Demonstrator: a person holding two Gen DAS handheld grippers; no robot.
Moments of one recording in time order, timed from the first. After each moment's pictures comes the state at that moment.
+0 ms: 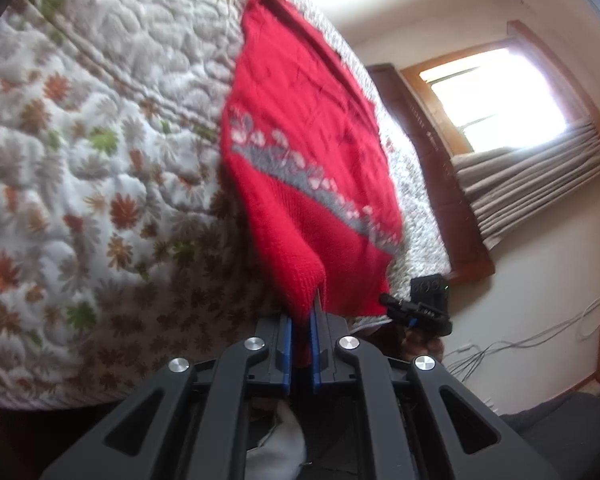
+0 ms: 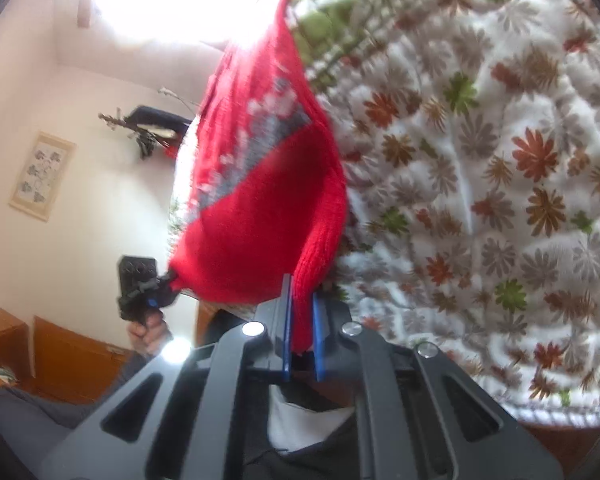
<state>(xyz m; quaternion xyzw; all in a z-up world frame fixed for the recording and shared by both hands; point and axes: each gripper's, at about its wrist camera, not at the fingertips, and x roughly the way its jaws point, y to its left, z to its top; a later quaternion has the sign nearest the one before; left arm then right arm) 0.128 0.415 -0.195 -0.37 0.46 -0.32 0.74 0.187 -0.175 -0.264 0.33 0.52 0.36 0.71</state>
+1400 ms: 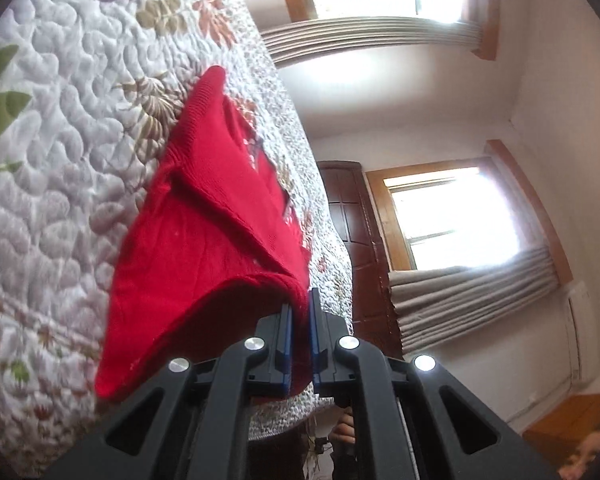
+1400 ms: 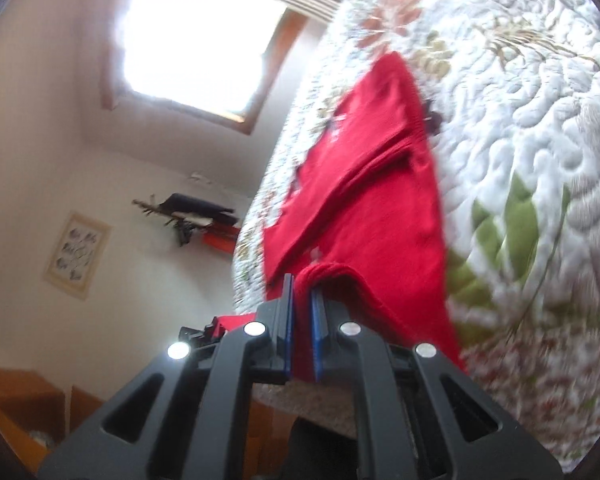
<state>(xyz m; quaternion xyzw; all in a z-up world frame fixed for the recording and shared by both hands) 0.264 0.439 -0.138 -0.54 0.38 -0.27 0.70 0.295 -0.200 -0.142 0.43 0.42 0.32 0.73</state>
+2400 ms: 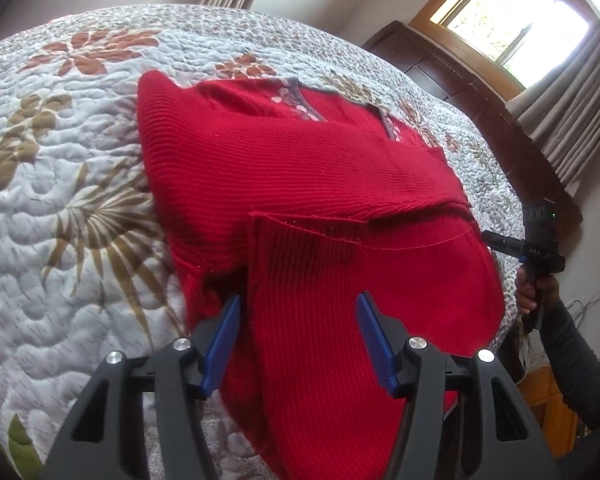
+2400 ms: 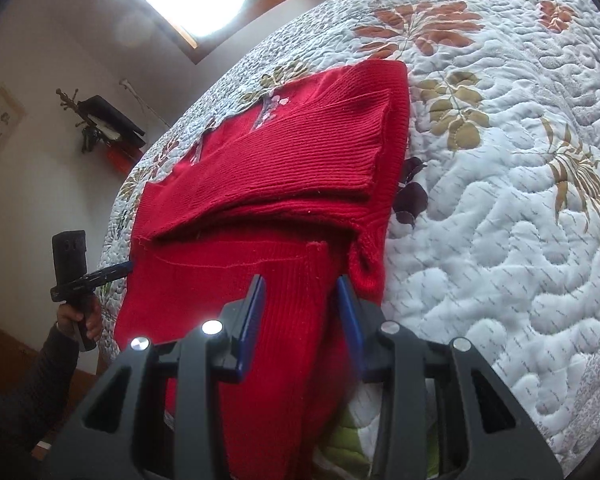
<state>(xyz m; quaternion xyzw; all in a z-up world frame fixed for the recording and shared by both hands) 0.348 0.364 -0.140 -0.11 0.51 -0.28 0.81 0.375 -0.153 -0.168 0.17 0.48 0.27 0.81</state>
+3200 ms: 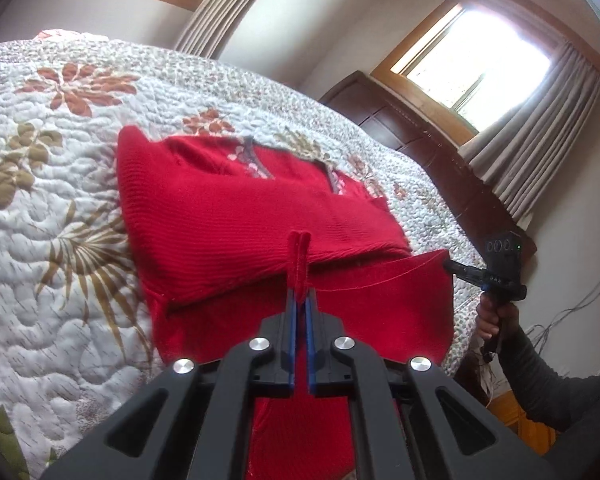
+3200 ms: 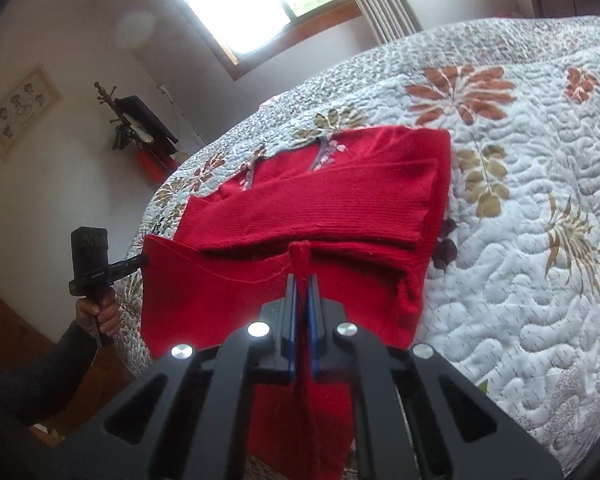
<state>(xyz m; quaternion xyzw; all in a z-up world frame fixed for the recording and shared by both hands) 0.317 0.388 -0.091 -0.20 0.39 -0.33 0.84 0.352 -0.149 -0.109 0.14 0.41 0.32 0.84</state>
